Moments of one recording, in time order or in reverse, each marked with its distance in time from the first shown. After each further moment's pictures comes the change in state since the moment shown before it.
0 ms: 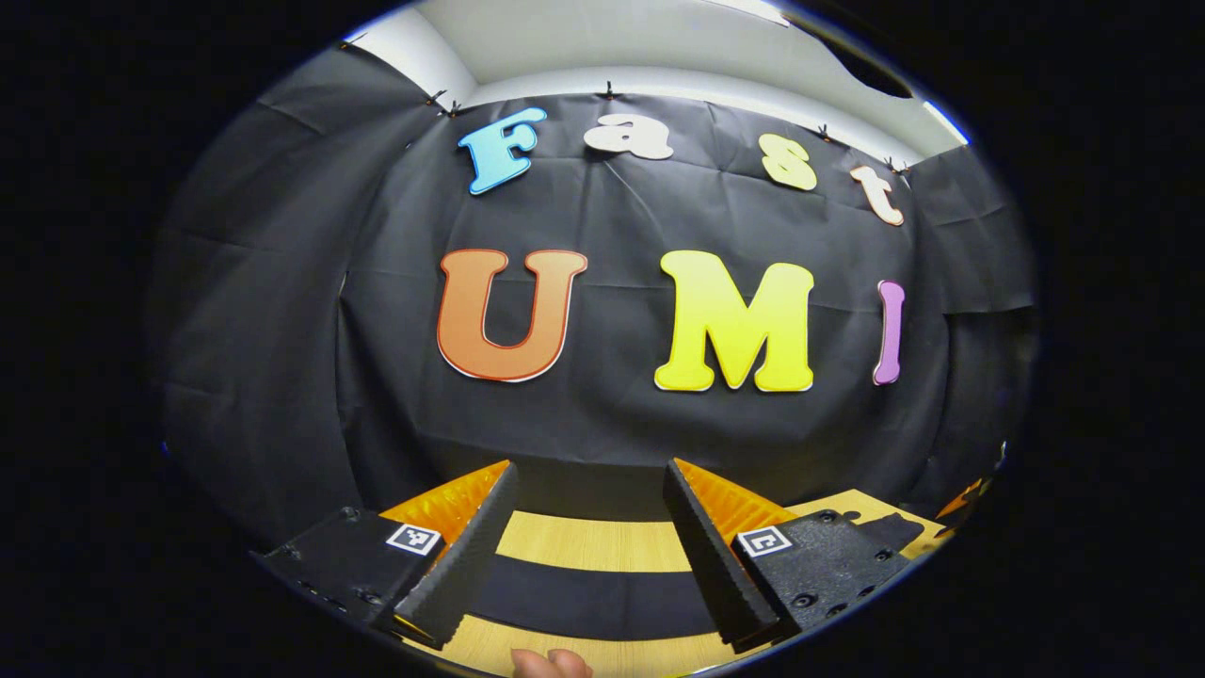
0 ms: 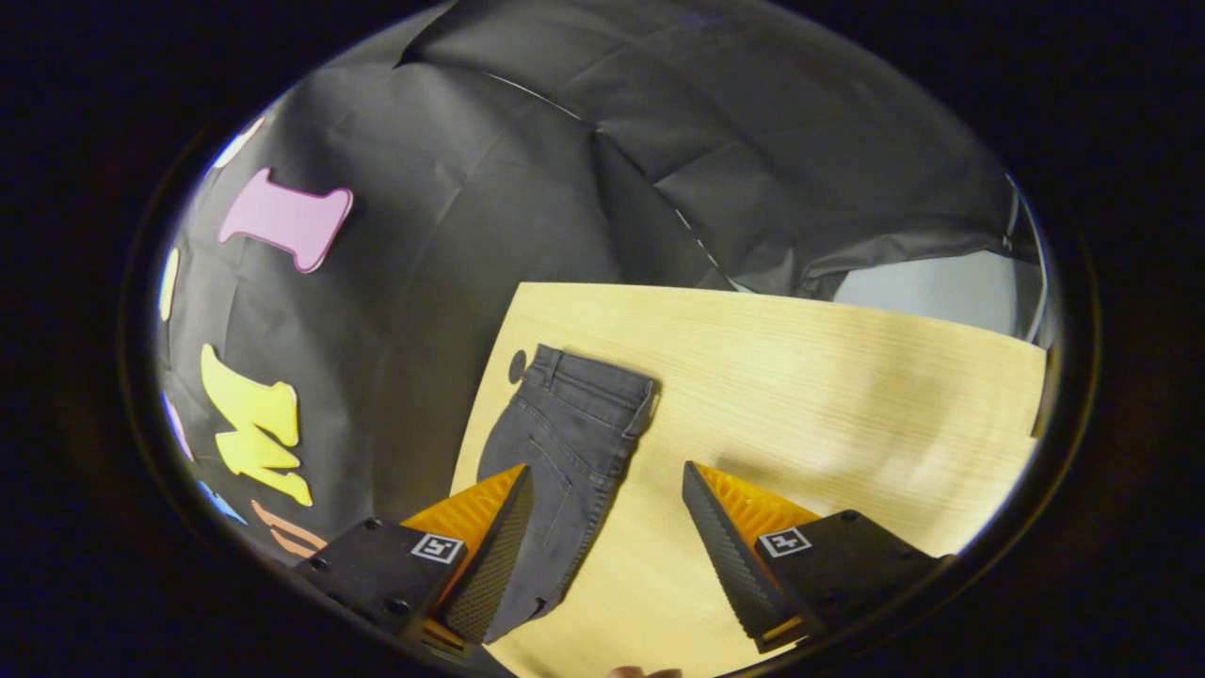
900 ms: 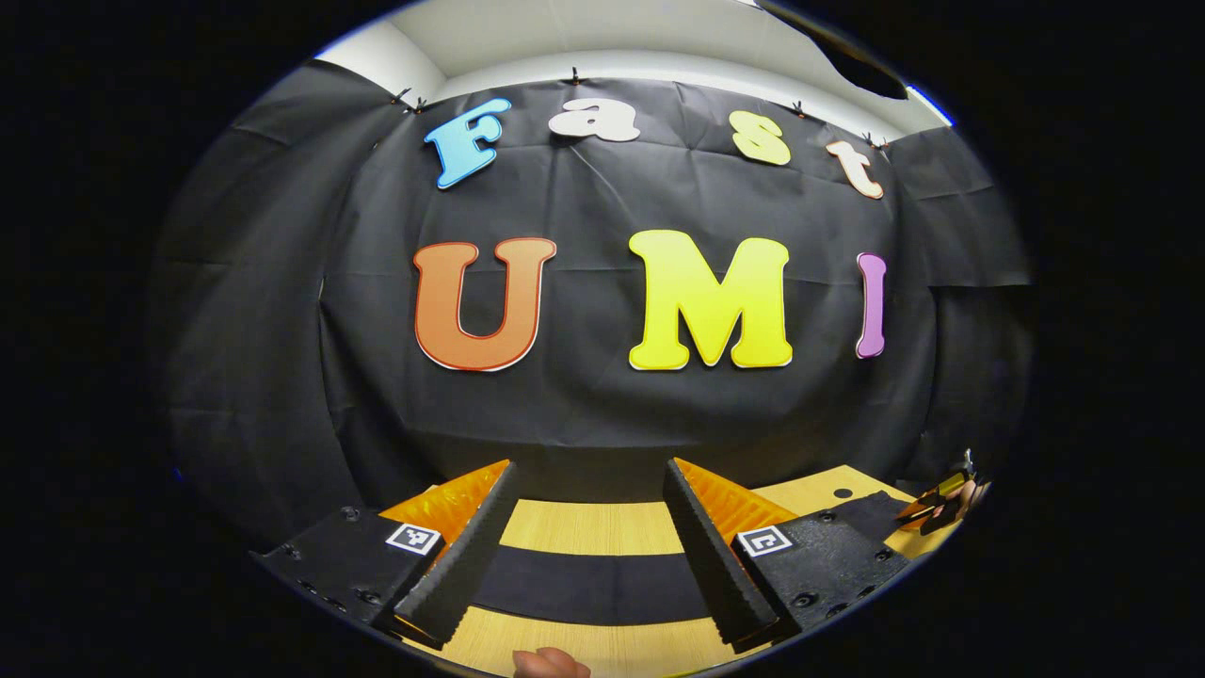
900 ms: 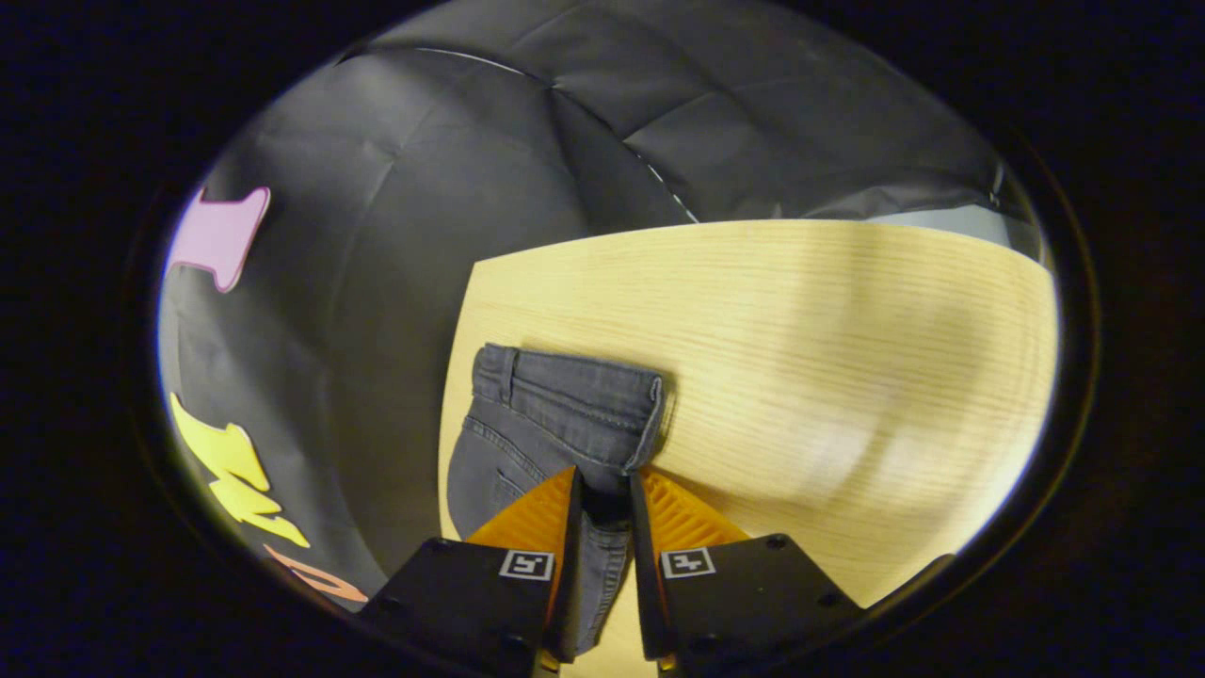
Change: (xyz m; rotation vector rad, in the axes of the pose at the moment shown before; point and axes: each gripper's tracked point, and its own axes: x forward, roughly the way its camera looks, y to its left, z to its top) left arm -0.005 -0.027 0.007 0.075 0.055 -0.038; right arm 0.099 0.010 -0.003 0.133 0.075 -0.045
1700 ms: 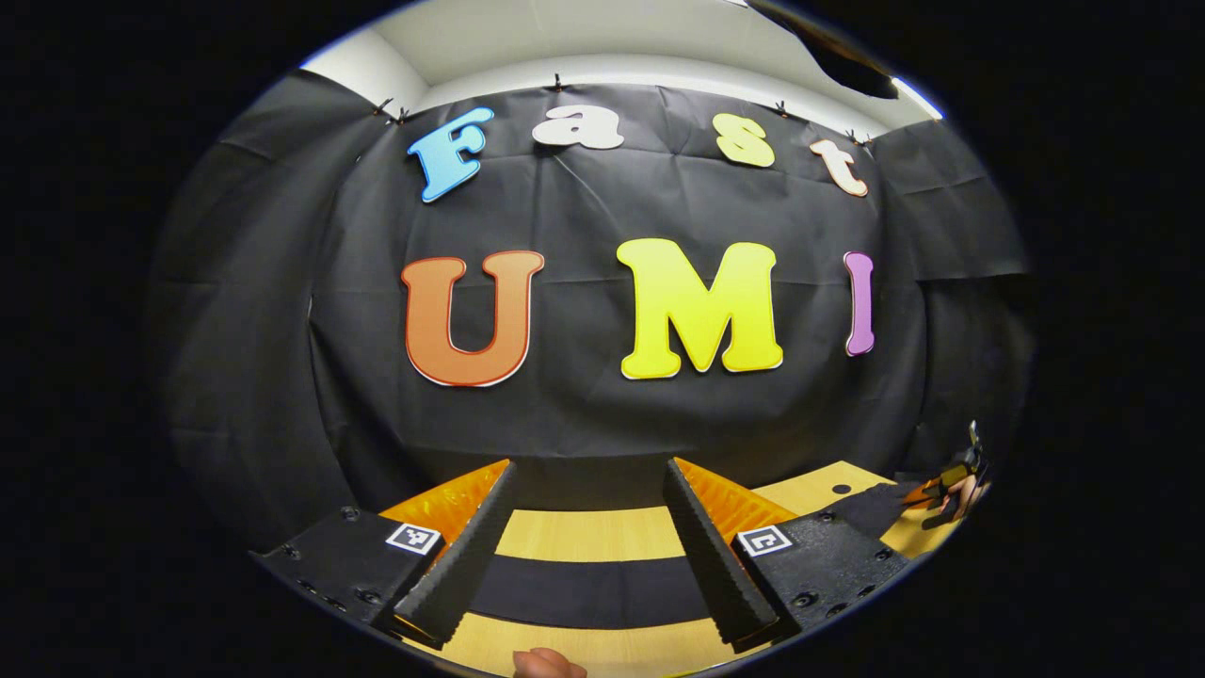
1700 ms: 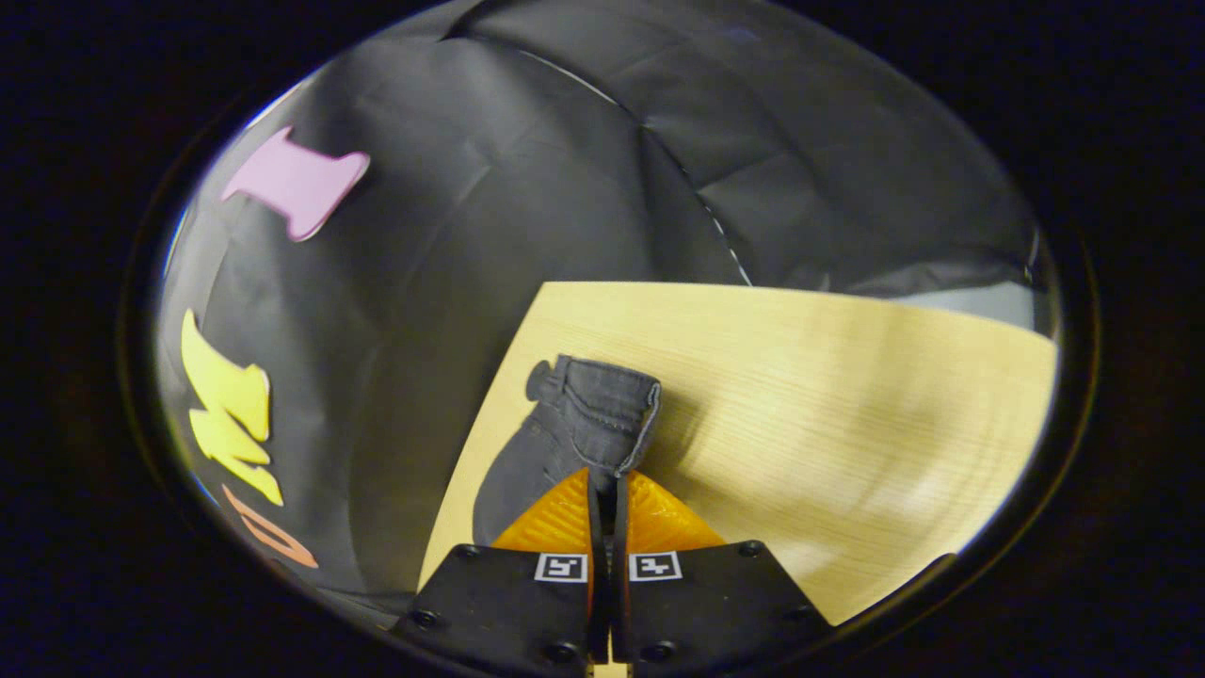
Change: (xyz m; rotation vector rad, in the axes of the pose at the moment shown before) left arm -0.006 0.009 0.013 0.042 -0.025 -0.025; right arm -0.031 0.051 -0.005 -0.293 -0.178 0.069
